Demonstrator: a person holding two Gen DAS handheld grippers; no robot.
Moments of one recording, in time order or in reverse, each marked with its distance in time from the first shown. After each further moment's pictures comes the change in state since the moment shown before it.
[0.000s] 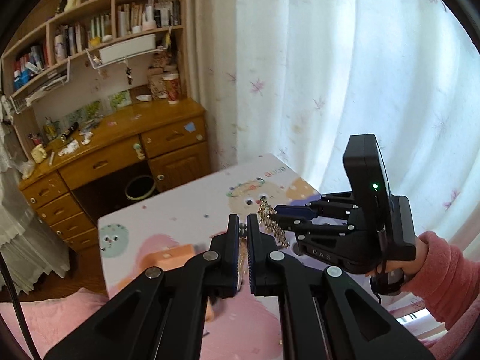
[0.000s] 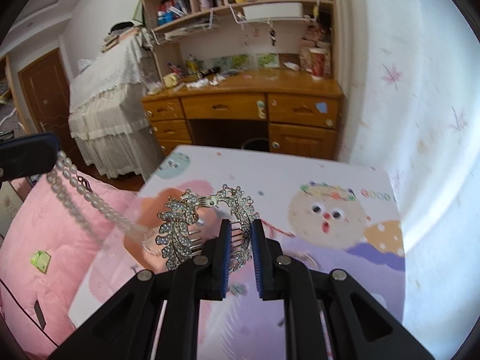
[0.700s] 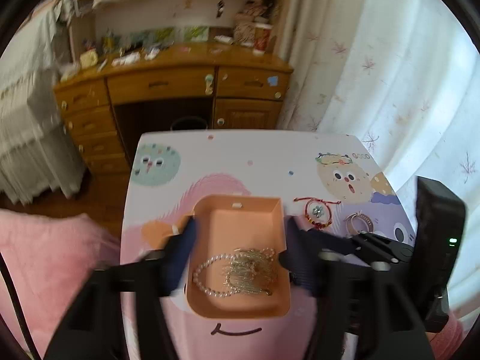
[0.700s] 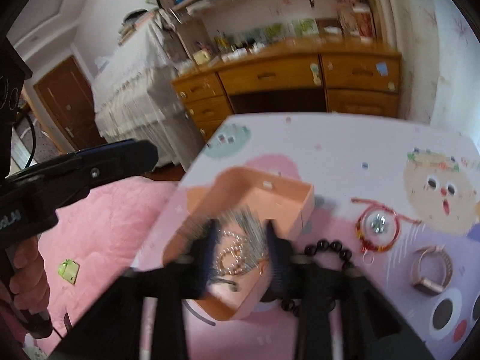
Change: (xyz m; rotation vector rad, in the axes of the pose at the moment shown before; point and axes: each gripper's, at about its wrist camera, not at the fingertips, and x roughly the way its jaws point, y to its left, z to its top) left arm 0.098 0.143 -0.111 -0.370 0.123 0.146; right arm 0.136 0.079 -0.036 0.096 0.091 0.181
